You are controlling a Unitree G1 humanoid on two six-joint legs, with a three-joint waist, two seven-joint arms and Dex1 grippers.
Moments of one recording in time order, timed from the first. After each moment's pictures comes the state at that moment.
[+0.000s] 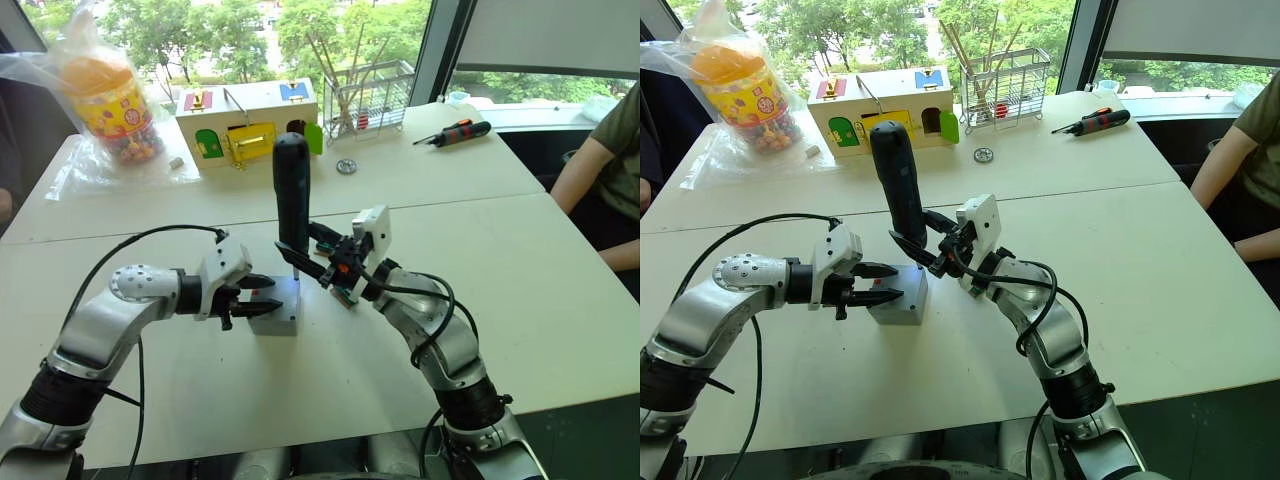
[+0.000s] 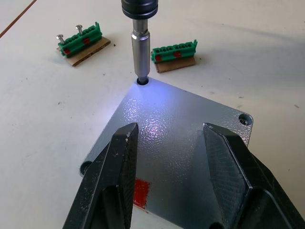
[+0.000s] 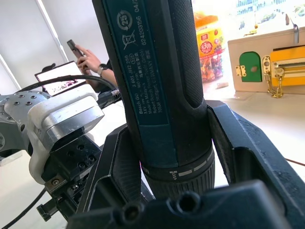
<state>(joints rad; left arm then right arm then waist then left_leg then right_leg) -0.29 0.79 -0.13 -0.31 -0.42 0.64 -1.00 -0.33 -0.16 0.29 -0.27 0.27 0.34 0.56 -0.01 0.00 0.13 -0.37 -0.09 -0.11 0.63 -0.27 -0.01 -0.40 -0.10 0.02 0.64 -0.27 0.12</state>
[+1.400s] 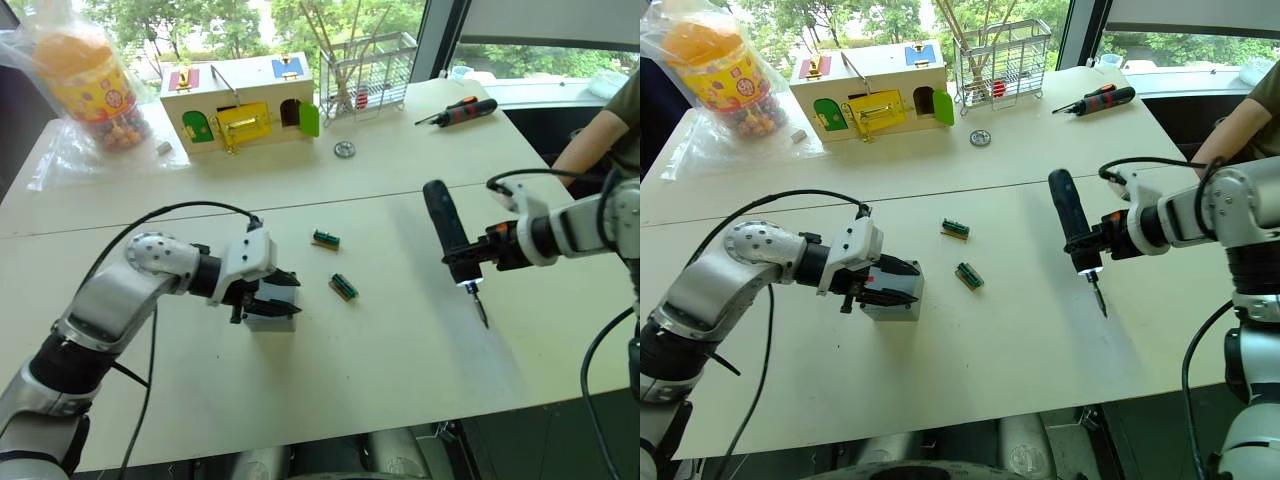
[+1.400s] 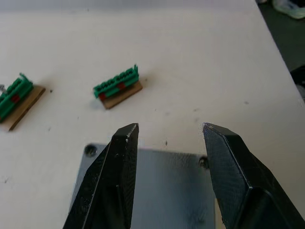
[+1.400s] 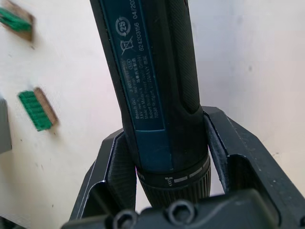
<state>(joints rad) -0.49 0.81 -0.25 -0.36 -0.42 0.61 -1.17 -0.89 -0.98 0.19 0.22 0.83 1.61 0.54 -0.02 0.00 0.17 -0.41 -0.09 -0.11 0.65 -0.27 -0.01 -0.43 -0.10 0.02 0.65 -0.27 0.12</state>
